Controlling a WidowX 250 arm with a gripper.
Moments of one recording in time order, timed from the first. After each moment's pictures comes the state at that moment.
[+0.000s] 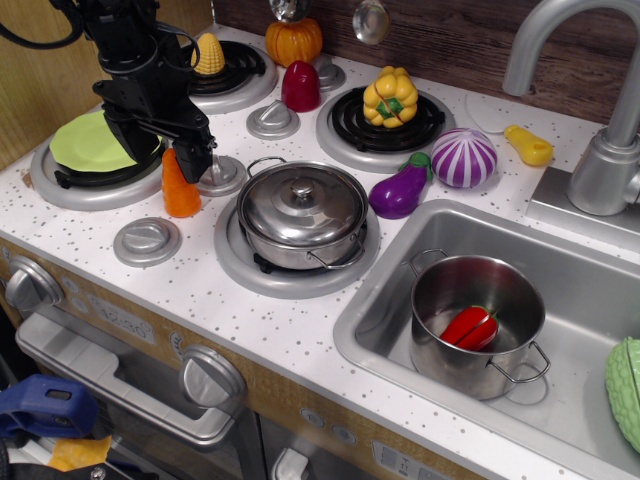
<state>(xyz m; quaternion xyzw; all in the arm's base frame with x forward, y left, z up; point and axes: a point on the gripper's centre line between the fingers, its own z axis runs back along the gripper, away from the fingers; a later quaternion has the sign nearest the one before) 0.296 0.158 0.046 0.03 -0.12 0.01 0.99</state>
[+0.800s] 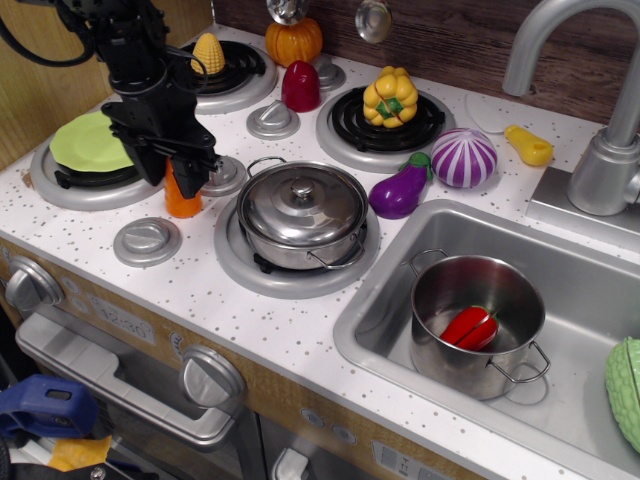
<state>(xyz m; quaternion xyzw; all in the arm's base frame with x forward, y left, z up) 0.296 0.153 0.028 0.03 -0.10 0.02 0.99</state>
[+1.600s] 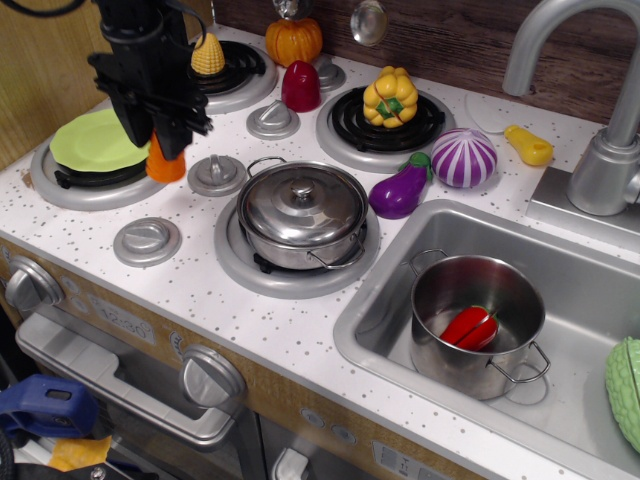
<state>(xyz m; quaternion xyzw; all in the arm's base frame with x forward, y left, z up) 0.294 0.164 0.070 0.08 -0.08 0.00 0.99</state>
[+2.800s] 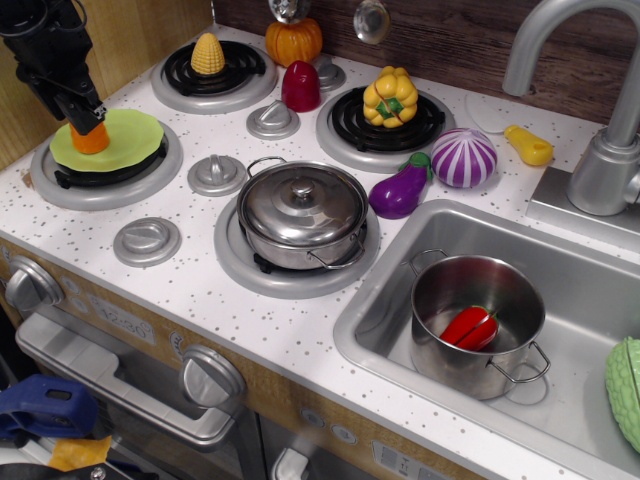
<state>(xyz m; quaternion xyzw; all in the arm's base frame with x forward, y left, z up) 0.297 0.256 0.055 0.07 -0.15 -0.09 0.98</state>
